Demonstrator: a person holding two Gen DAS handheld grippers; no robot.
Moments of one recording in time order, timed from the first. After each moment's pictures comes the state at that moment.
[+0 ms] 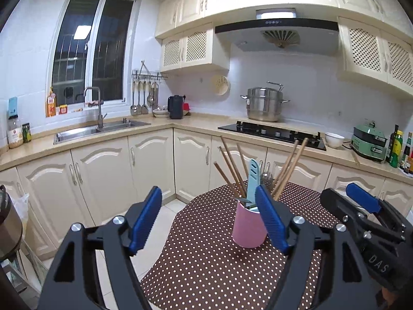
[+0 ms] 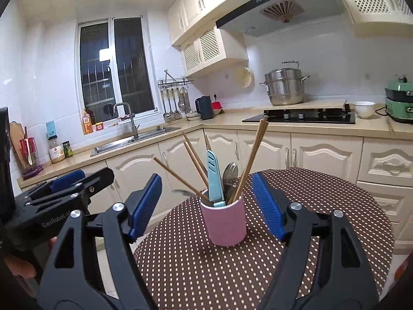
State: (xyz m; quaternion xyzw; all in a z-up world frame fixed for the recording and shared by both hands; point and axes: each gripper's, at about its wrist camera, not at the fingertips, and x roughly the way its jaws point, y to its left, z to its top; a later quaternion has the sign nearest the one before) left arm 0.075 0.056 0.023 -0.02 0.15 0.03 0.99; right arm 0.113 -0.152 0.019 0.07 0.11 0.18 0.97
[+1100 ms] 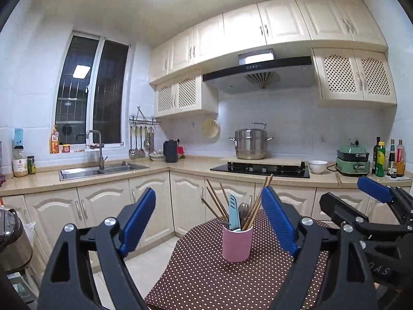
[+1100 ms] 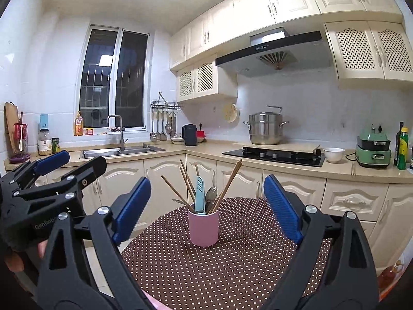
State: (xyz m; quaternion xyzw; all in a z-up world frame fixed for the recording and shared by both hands) left arm -0.043 0.033 0.060 0.01 0.02 0.01 1.00; right arm 0.008 -0.160 0.060 0.00 0.03 0.12 0.99
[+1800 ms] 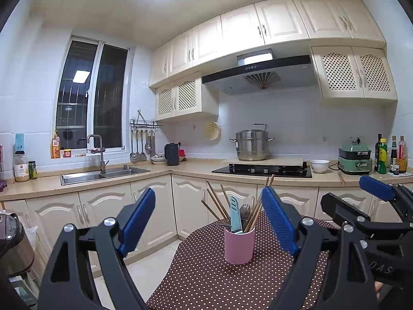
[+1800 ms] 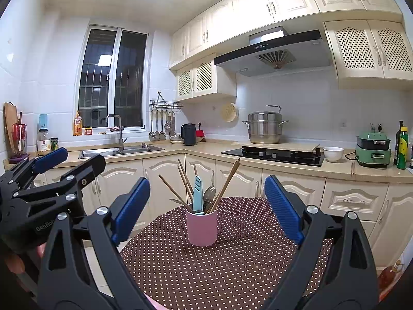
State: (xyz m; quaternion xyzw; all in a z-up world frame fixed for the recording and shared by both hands) left arm -0.037 0.026 0.057 0.02 0.02 0.02 1.00; right arm 0.011 -0.162 0.057 0.01 0.03 0.12 0.99
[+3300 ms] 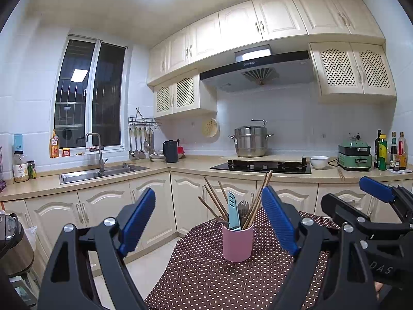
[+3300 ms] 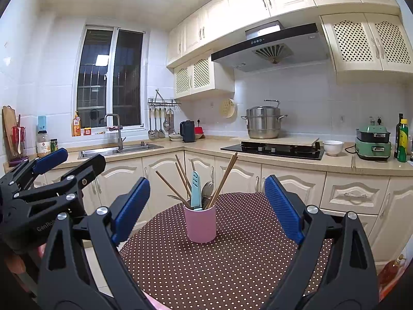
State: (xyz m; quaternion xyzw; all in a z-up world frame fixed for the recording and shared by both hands) left arm -0.031 0.019 0.049 0.02 0.02 0.01 1.00; right arm 0.014 -0.168 0.050 0.02 0.04 0.12 0.99
